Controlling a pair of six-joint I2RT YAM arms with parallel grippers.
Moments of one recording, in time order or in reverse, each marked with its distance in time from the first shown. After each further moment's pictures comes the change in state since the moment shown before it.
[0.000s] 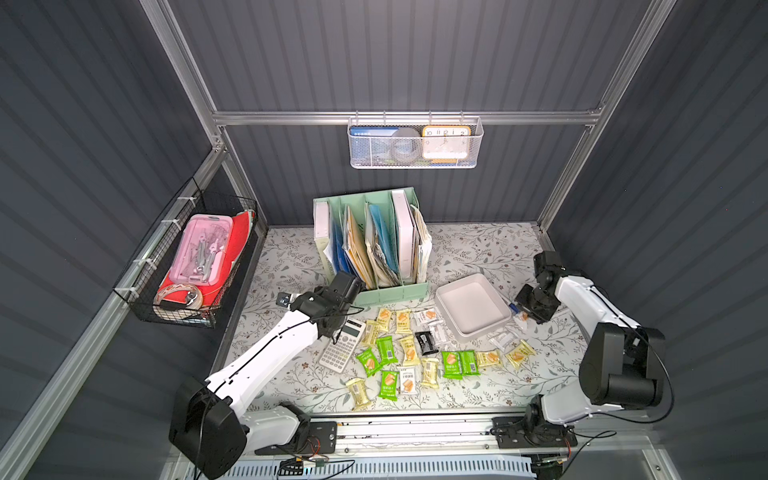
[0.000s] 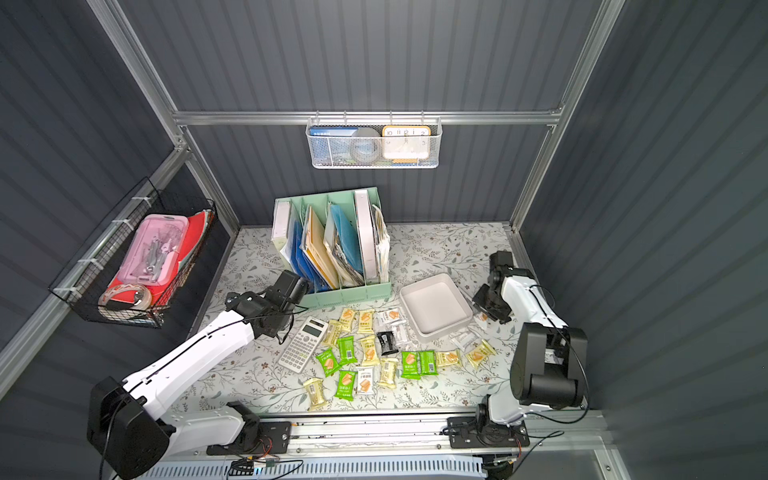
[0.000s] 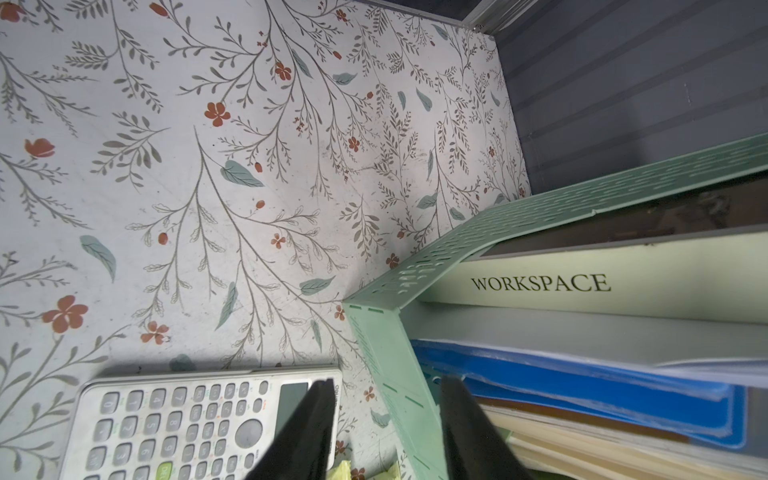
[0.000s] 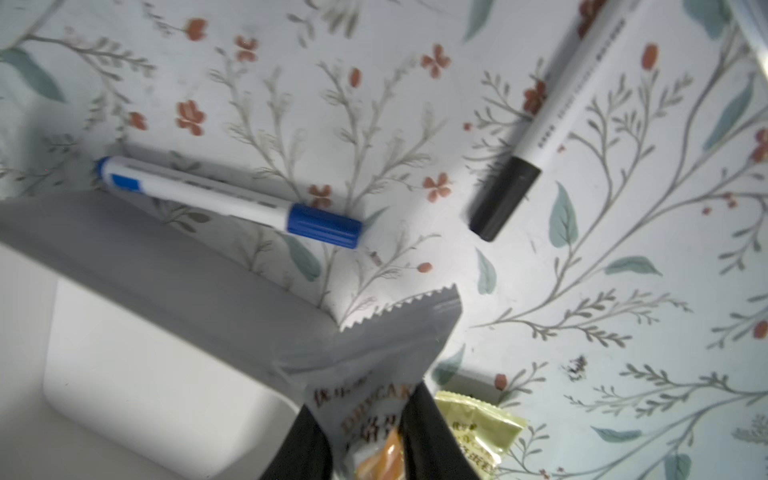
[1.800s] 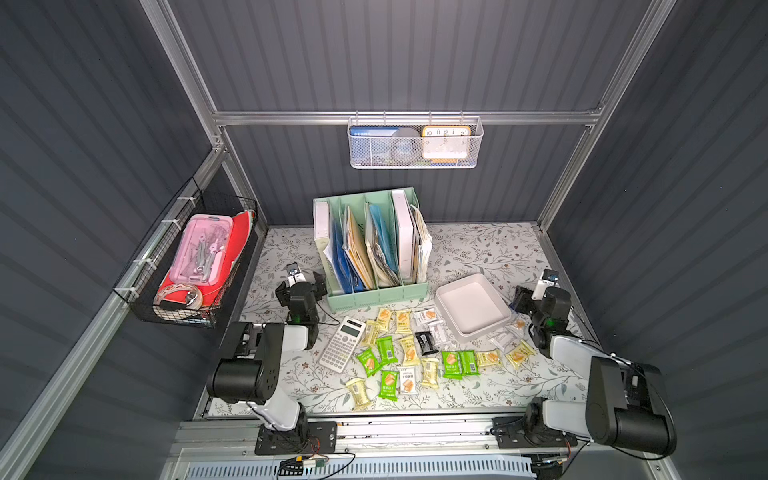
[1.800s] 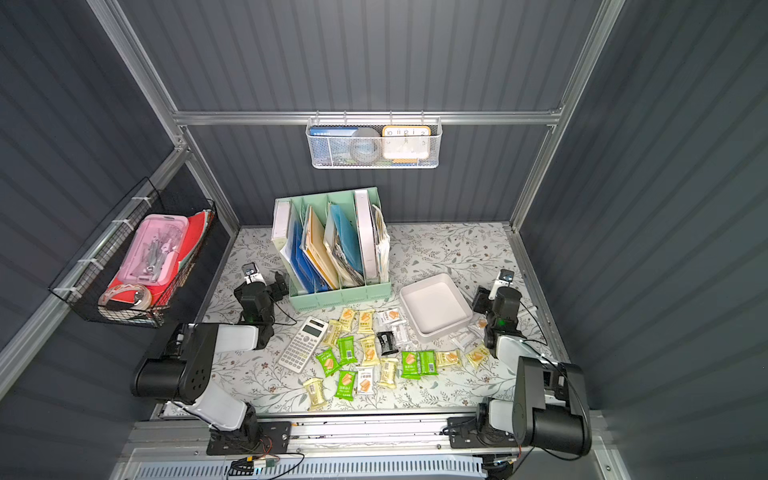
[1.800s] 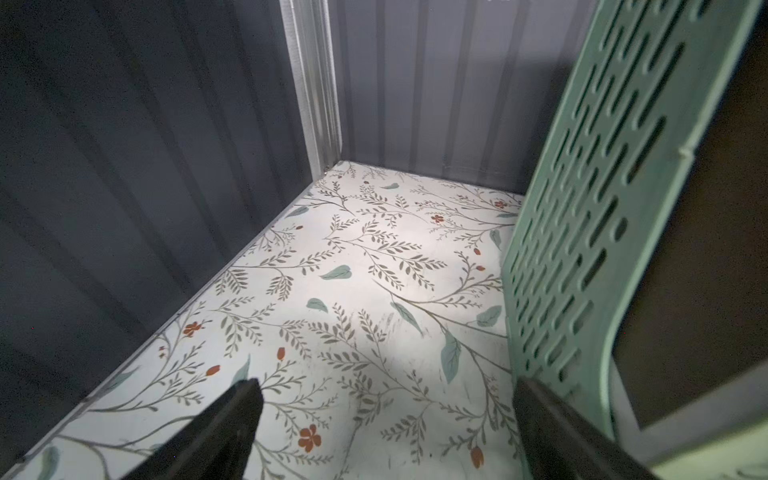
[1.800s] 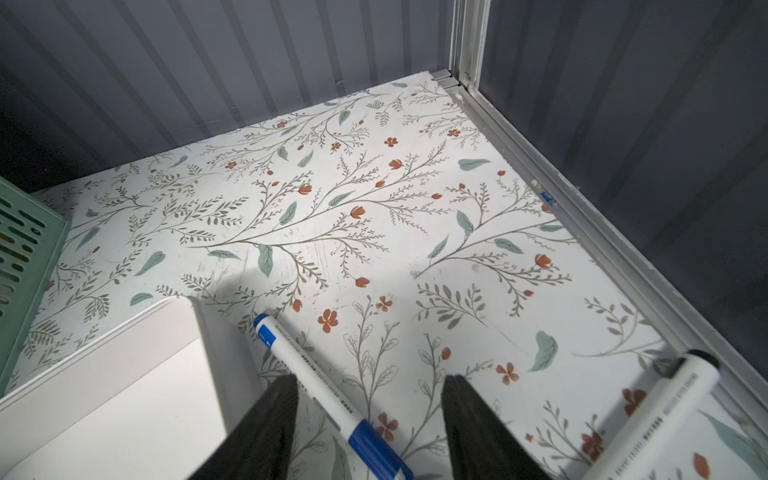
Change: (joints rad) left arm 0.478 0.390 -0.539 1.767 0.316 1.701; right arm -0.011 -0.239 -0.661 1.368 -0.042 -0.447
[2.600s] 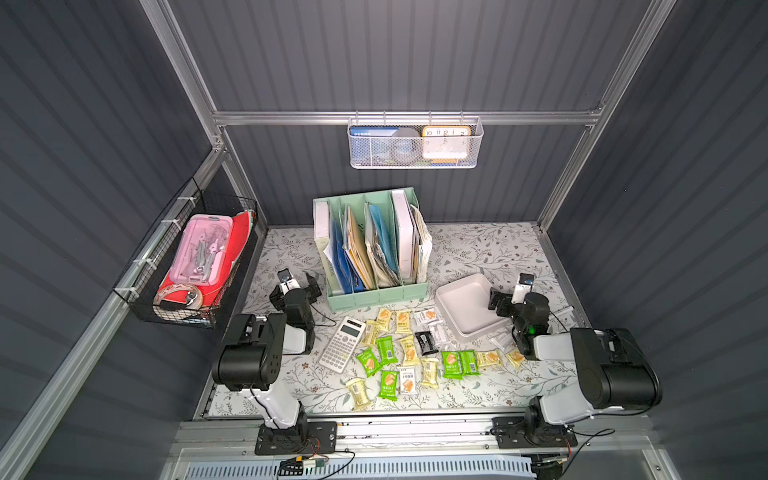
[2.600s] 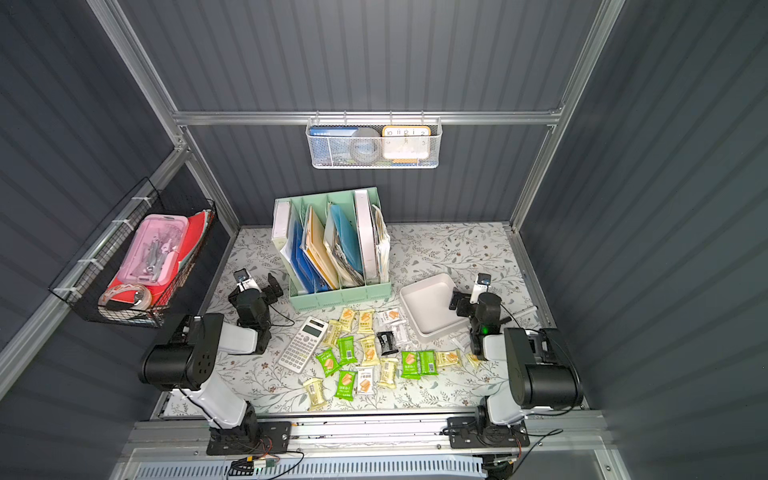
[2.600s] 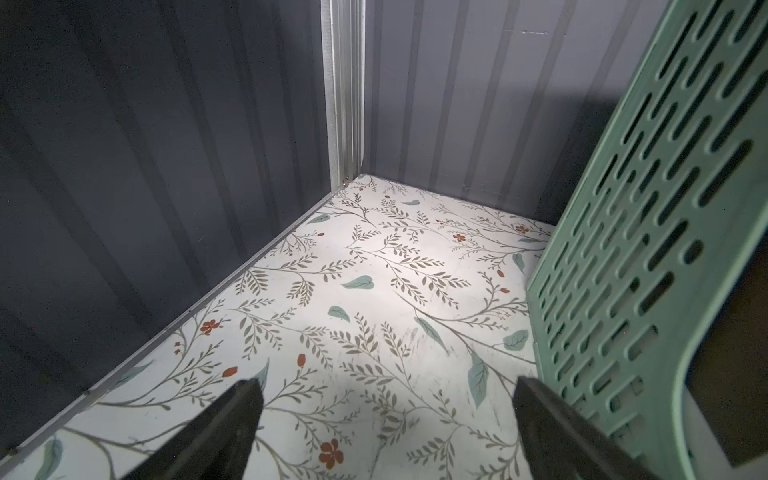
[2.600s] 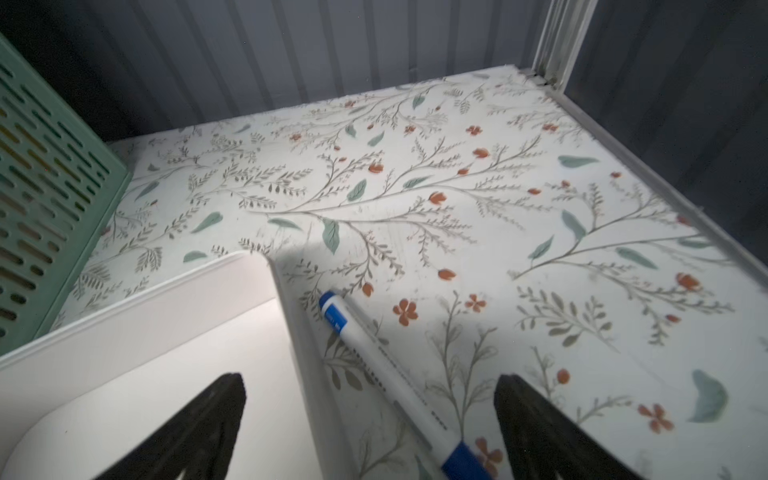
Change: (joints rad) left arm 0.052 0.060 -0.035 0.167 -0.003 -0.043; right arm 0.145 0.216 -0.051 0.335 0.052 -0.012
